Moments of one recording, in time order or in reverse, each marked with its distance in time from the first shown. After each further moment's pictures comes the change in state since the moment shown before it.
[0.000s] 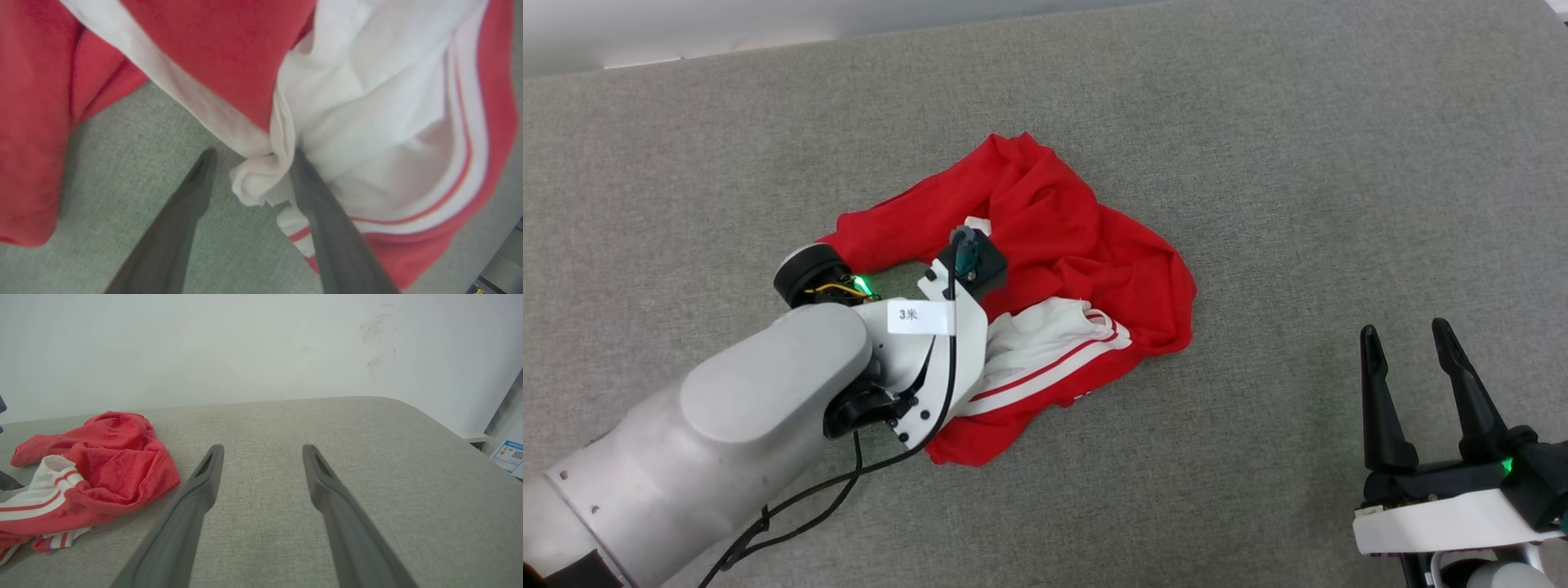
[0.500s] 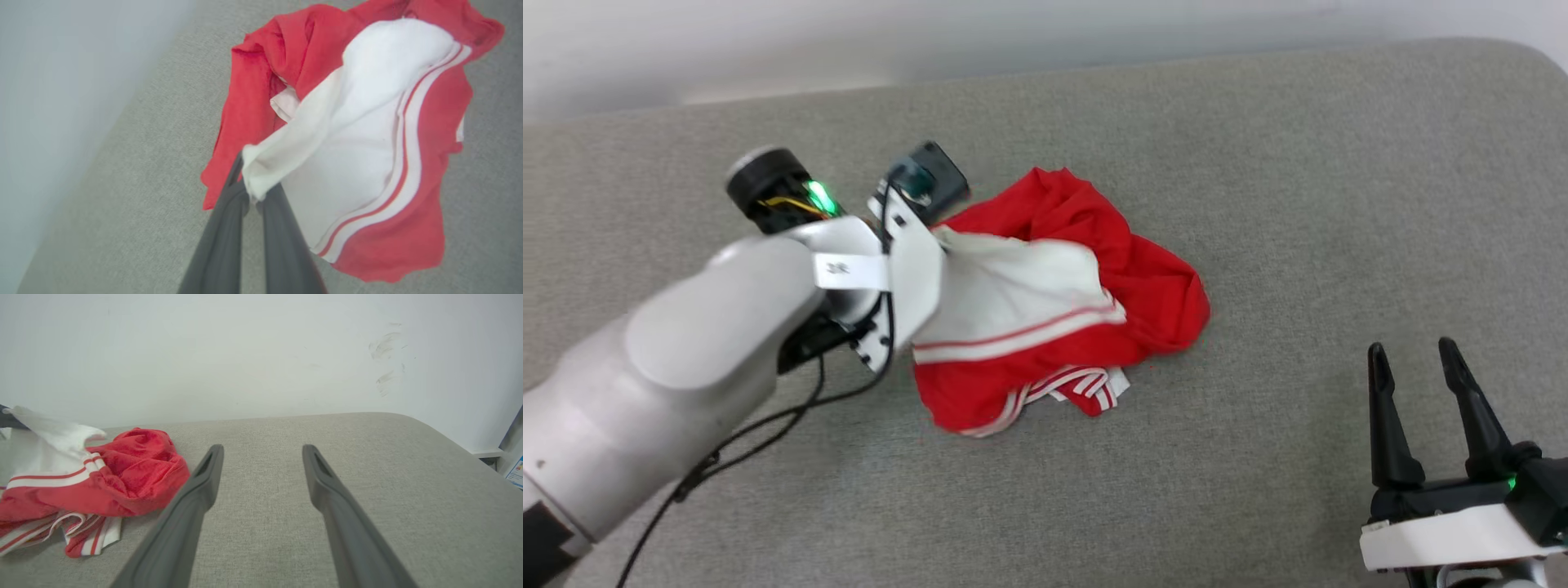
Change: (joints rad) left arm -0.120 0.040 -0.009 0.052 0.082 -0.001 -0.330; right arm 0.023 0.000 -0.020 0.012 0.001 0.000 0.000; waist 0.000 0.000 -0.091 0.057
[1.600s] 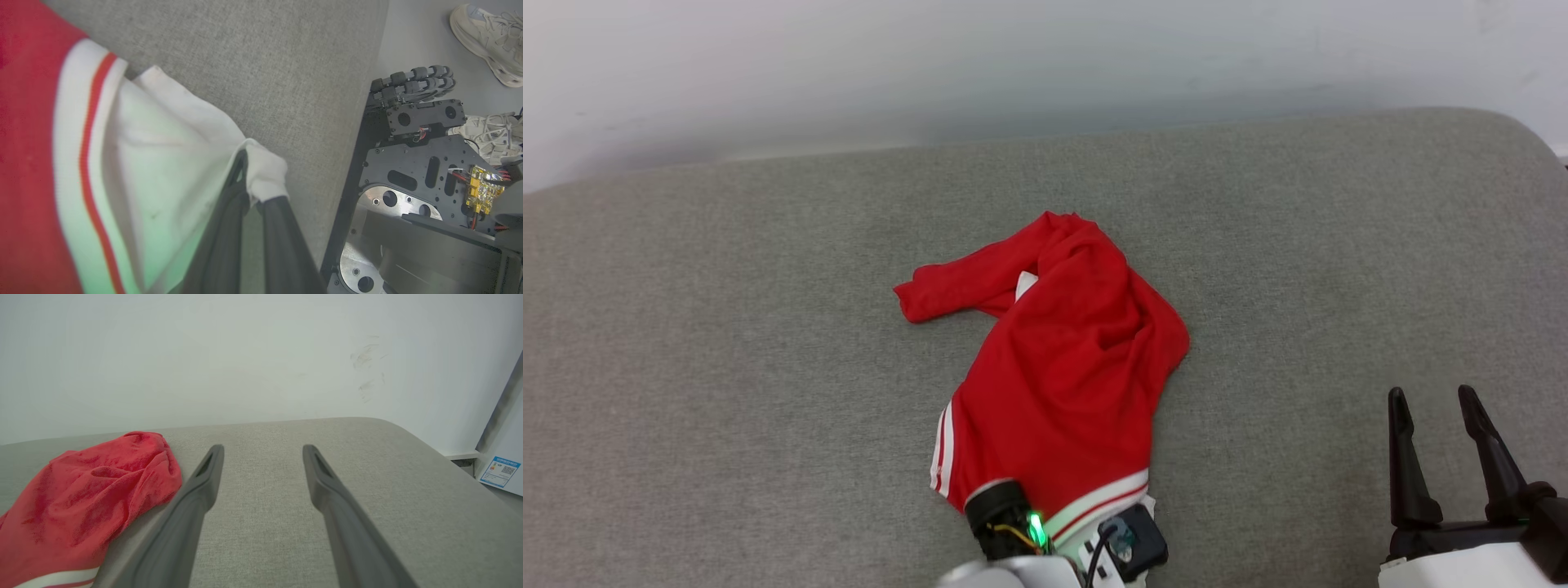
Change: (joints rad) left arm 0.551 -0.282 -0.004 -0.107 0.197 0.001 -0.004; right arm 0.088 0.000 -0.041 0.001 -0.009 0.000 0.000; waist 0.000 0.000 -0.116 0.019
